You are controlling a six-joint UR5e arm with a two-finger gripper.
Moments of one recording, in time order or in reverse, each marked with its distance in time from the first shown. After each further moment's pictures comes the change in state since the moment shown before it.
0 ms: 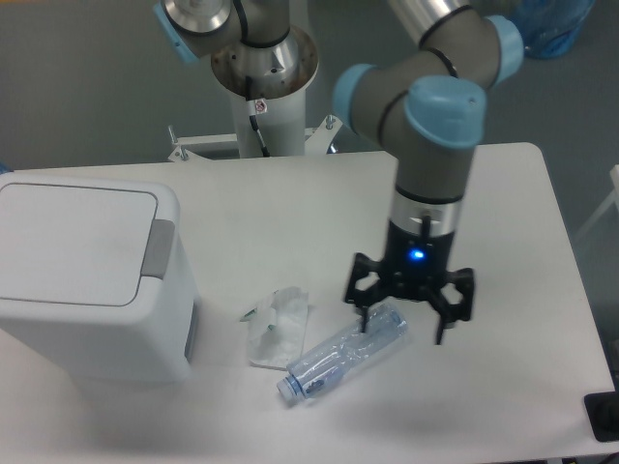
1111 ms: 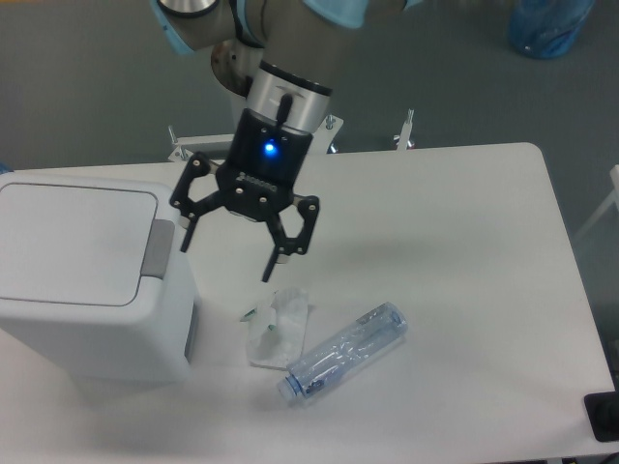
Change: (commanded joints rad) arm -0.130 0.227 -0.207 0.020 -0.232 -0.209
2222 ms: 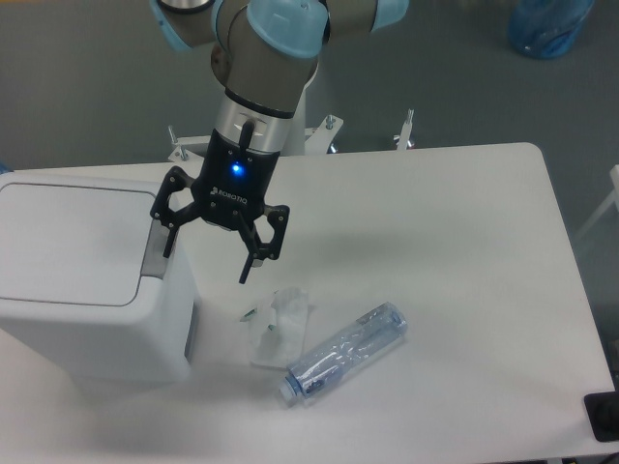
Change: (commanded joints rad) arm -0.006 -0.002 -0.045 0.002 0.101 -0.008
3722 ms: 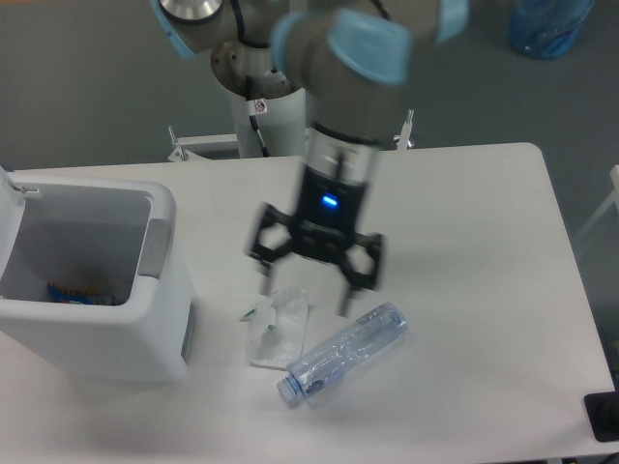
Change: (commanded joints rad) arm 0.209 -0.282 0.239 0.005 0.115 0.310
